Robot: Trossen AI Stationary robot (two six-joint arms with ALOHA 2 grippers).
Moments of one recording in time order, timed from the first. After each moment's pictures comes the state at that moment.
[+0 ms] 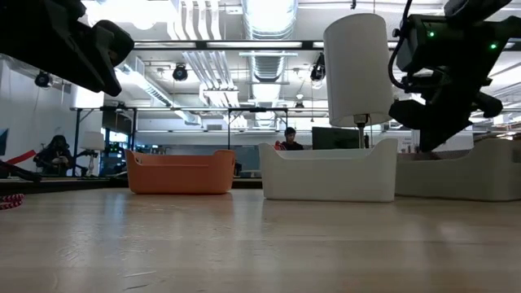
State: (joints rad) left arm -0.61 1.19 0.72 -0.35 -0.44 -0.26; right arm 0.02 1.20 0.62 -0.93 0.74 1.26
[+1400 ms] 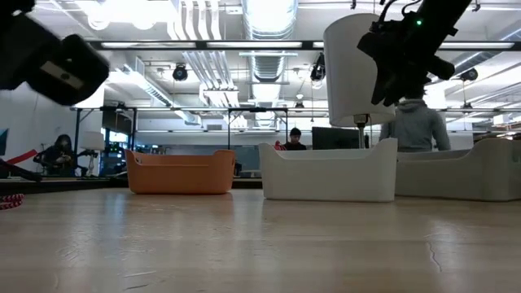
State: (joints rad) left arm -0.68 1.40 0.73 -0.07 0.00 -0.41; right arm 0.08 1.20 0.92 -0.88 0.68 0.99
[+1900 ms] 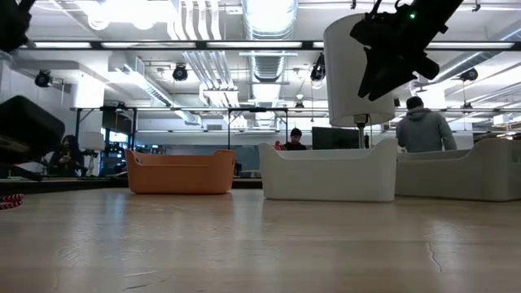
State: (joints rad) left arm -0.75 1.59 0.73 -0.06 0.08 -0.49; right arm 0.08 1.20 0.91 -0.74 0.65 0.87
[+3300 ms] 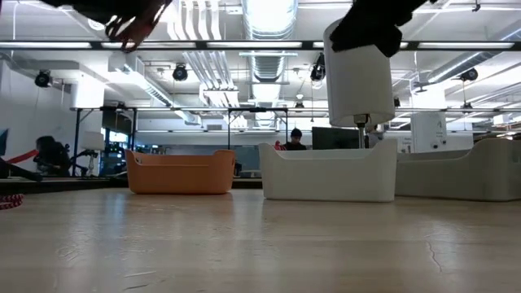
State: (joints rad) left arm -0.73 1.21 0.73 -0.05 -0.80 -0.13; right arm 0.24 1.20 0.91 -0.33 0.44 0.47
